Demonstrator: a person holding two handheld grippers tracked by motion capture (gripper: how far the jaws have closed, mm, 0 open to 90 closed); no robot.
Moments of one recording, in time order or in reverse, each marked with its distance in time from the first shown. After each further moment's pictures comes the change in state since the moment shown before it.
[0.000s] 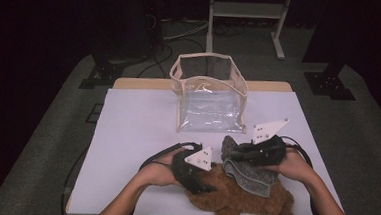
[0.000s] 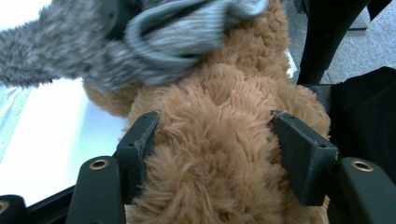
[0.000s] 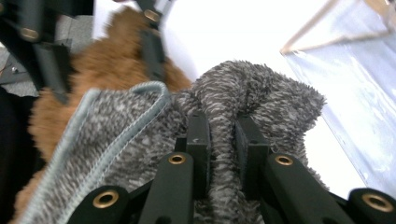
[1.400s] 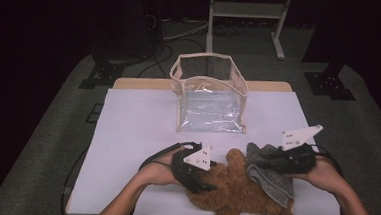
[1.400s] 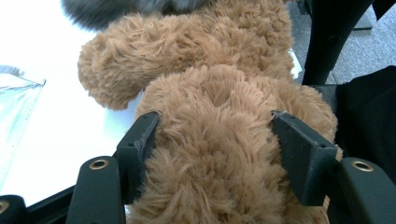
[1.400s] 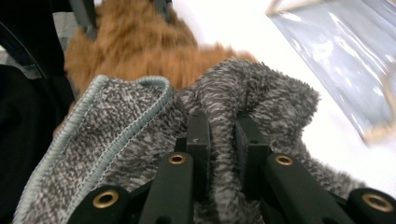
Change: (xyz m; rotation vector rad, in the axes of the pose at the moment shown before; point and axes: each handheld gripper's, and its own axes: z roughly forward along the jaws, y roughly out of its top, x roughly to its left) left arm 0.002 0.000 0.000 -0.007 0.014 0.011; right arm 0.010 -0.046 -0.058 0.022 -0.034 0.076
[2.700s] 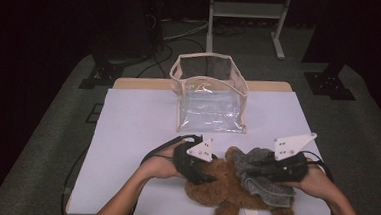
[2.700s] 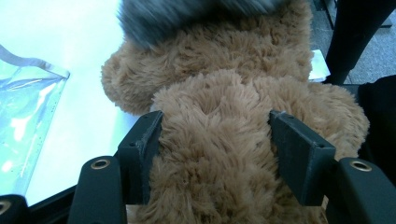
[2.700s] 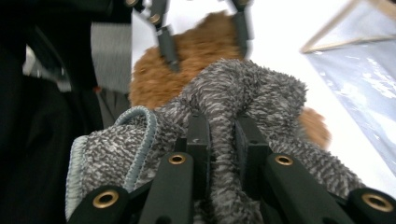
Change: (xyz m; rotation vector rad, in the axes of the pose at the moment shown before) left arm 0.017 0.002 -0.001 0.020 0.036 -0.015; right arm 0.032 0.024 0.022 -0.053 0.077 -0.115
